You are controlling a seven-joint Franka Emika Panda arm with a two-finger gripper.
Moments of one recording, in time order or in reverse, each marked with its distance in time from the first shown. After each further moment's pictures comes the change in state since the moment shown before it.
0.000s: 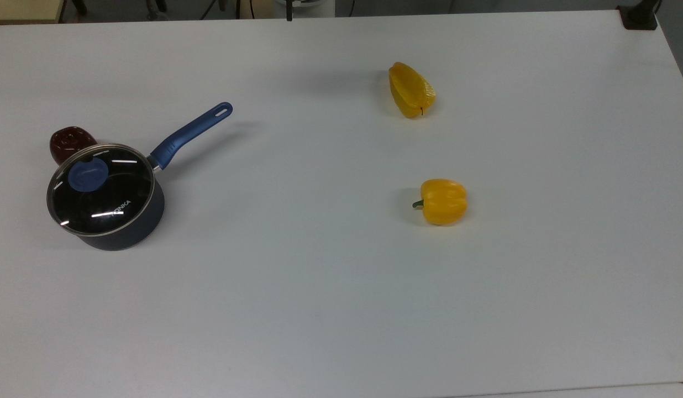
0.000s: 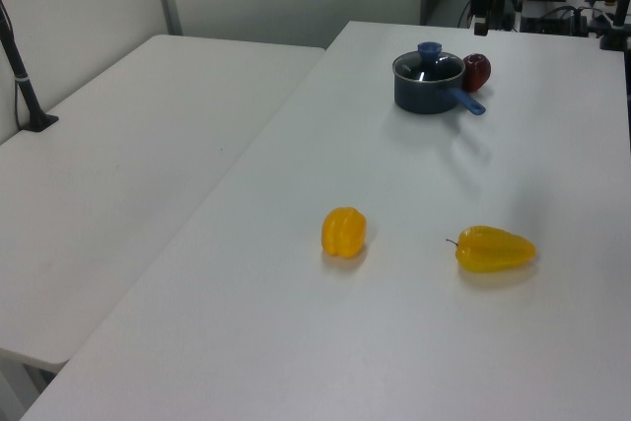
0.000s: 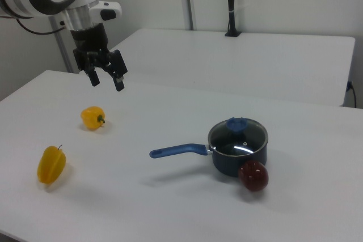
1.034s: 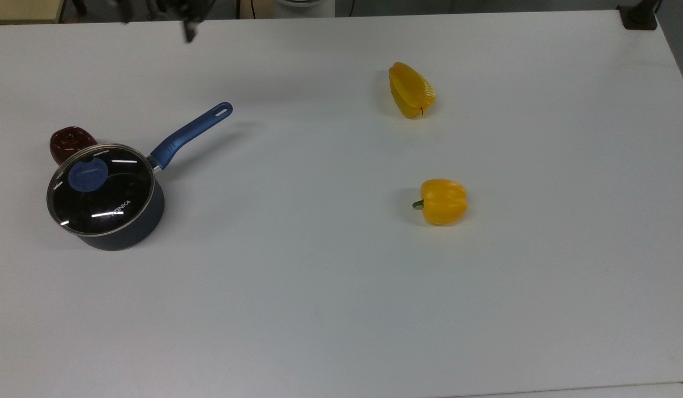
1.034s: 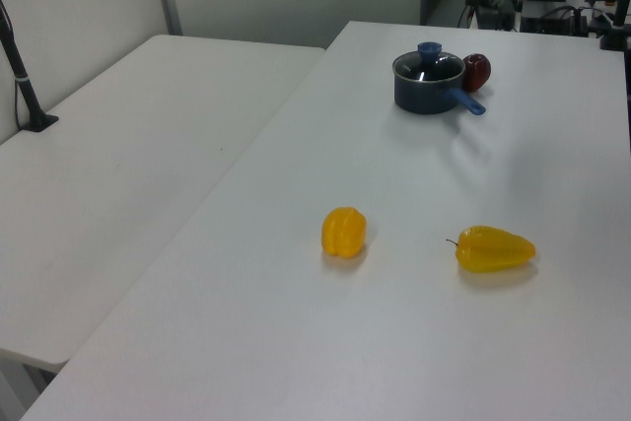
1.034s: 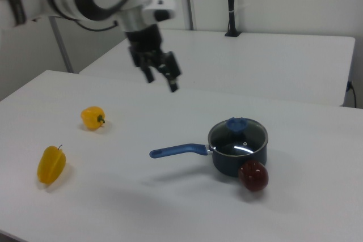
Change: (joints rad) arm -0.218 0.110 -0.017 0.107 0.003 0.129 -0.020
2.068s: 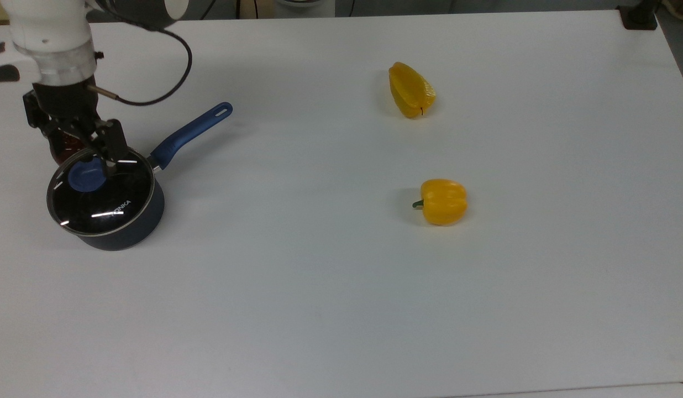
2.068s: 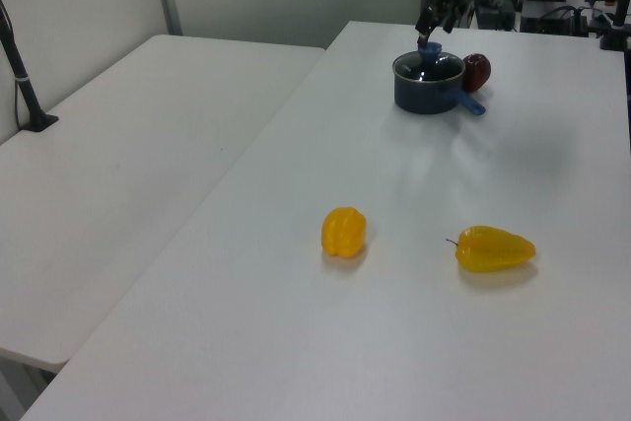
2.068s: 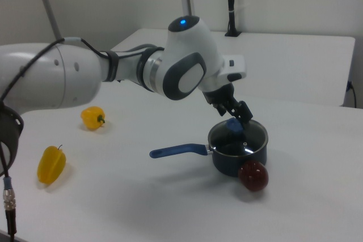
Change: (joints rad) arm -0.138 0.354 -0.001 0.010 0.010 0.586 -0.022
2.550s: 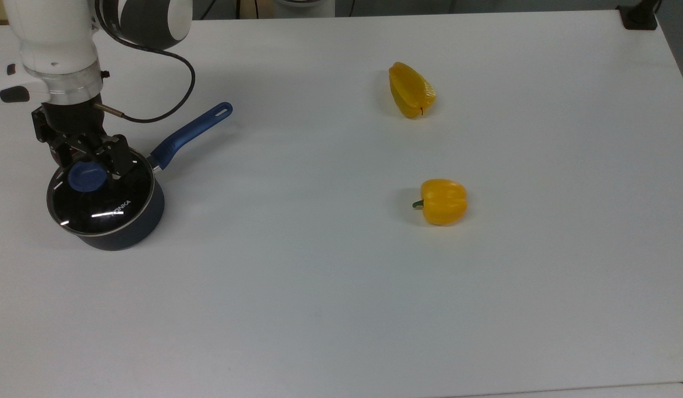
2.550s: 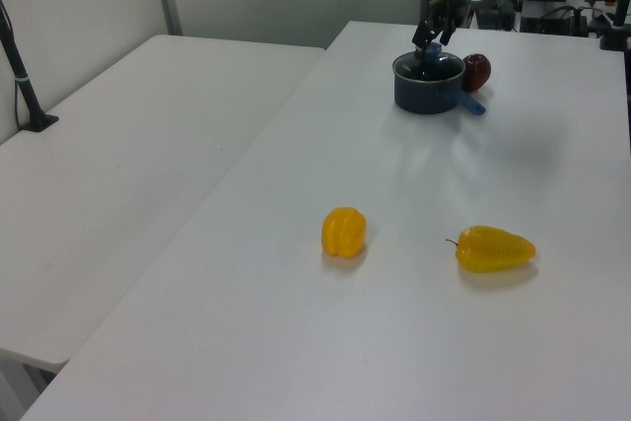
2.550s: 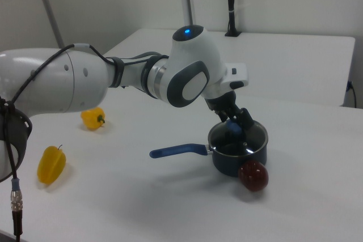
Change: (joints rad) arm -0.001 0.040 0.001 0.001 0.000 0.028 0.000
